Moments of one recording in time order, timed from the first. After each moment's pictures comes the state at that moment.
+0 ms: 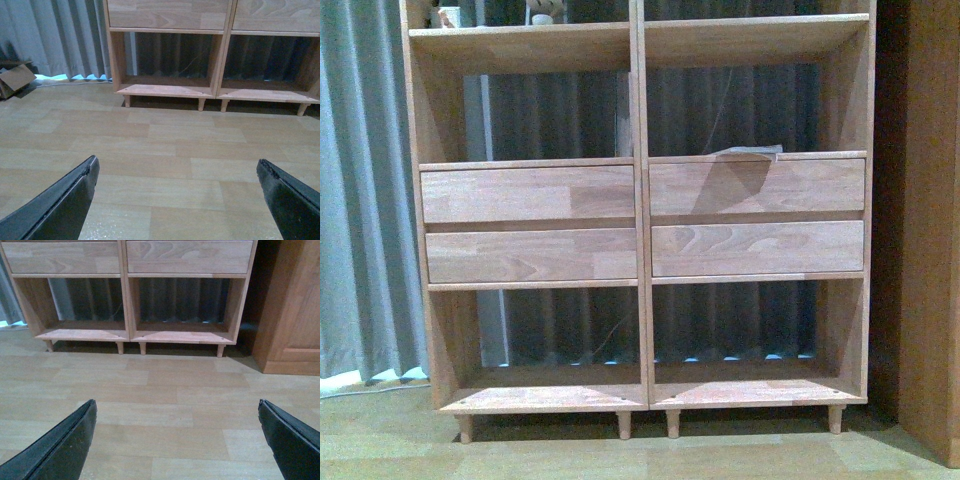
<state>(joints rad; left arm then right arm) 0.00 0.00 0.01 0.00 0.00 0.00 0.00 0.00 0.01 0.00 0.00 0.00</state>
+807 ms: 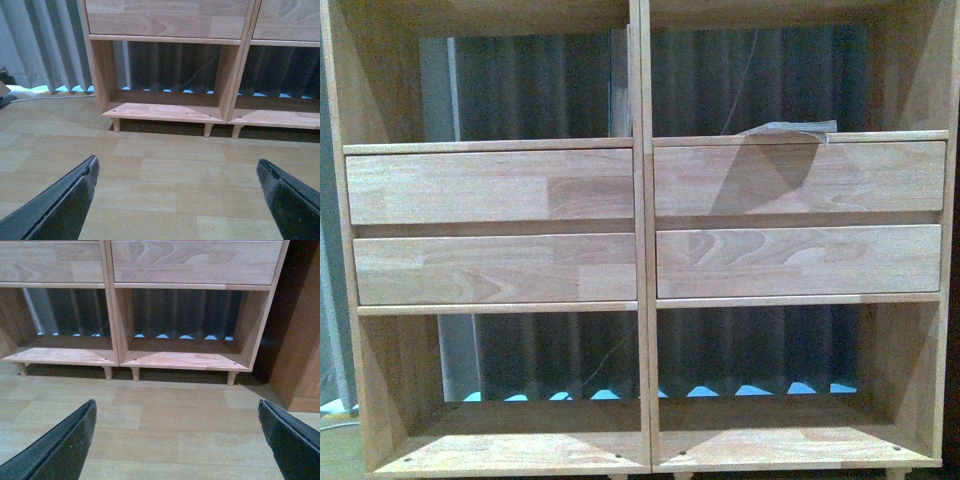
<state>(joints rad) 0.00 0.00 0.01 0.00 0.00 0.00 0.00 0.00 0.01 0.00 0.00 0.00</state>
